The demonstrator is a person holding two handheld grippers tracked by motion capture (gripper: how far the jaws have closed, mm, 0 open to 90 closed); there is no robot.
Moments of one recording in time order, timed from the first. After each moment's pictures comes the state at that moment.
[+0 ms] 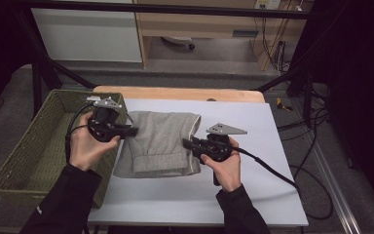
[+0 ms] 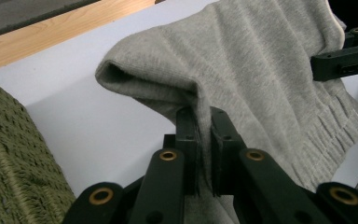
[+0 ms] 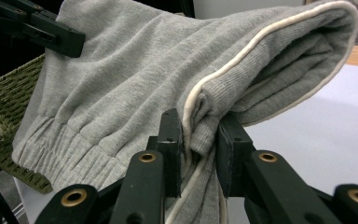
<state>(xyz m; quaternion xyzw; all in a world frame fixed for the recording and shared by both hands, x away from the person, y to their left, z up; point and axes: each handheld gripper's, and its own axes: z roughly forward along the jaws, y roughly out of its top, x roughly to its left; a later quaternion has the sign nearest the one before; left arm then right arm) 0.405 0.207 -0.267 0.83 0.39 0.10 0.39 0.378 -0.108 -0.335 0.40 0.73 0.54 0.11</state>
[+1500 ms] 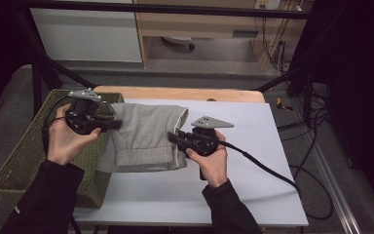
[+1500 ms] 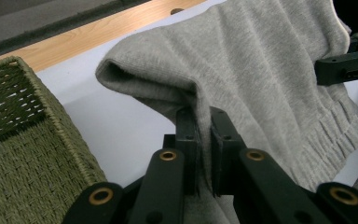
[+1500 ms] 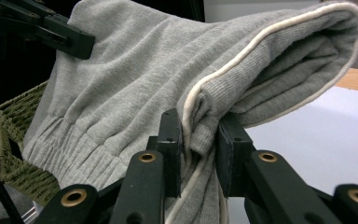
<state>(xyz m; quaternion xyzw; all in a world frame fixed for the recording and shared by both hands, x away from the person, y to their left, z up) 0.404 0.244 -0.241 0.82 0.39 0.11 0.39 0.380 -0.072 -0.313 0.38 0.73 0.56 0.11</state>
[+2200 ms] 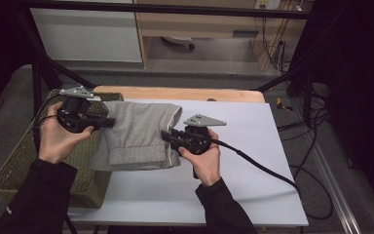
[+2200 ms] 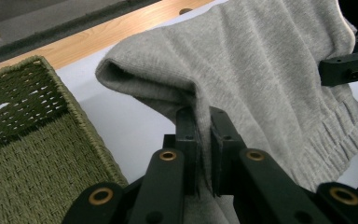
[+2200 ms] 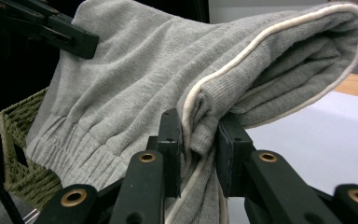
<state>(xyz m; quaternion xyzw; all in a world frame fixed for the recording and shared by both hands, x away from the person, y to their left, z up) 0.403 0.259 -0.235 0.82 0.39 0.12 0.39 0.382 -0.054 -0.308 0.38 0.73 0.56 0.11</state>
